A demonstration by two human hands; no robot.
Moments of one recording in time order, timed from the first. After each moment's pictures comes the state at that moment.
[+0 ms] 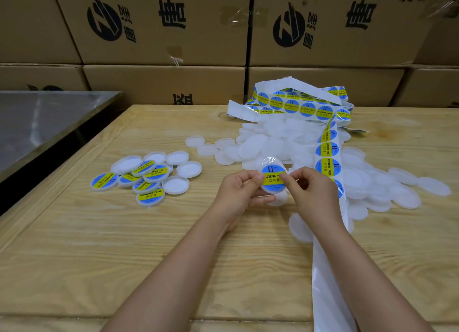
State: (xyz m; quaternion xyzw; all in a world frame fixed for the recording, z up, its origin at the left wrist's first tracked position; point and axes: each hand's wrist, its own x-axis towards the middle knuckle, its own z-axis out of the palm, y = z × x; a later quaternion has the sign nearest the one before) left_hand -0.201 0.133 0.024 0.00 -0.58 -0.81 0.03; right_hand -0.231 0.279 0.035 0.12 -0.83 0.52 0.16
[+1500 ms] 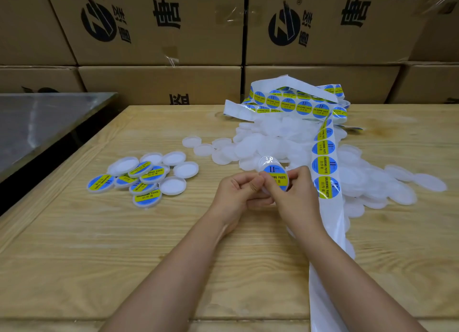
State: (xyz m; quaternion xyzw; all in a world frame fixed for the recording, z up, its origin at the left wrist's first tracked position) left_hand -0.194 0.138 0.024 -0.03 -0.55 -0.83 0.03; right_hand -0.223 0.257 0.022 0.06 -0.80 0.58 0.14
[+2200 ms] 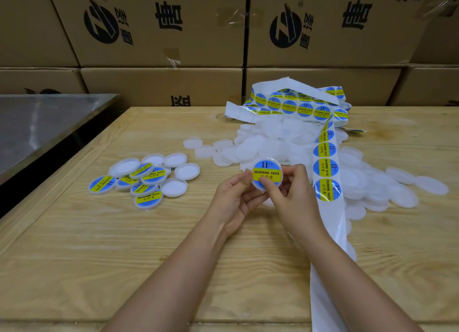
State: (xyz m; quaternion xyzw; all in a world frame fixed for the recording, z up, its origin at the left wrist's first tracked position) left_hand -0.197 0.133 0.024 0.02 -0.44 -0.90 0.02; right_hand -0.216 0.256 0.030 0.15 -0.79 0.58 0.14
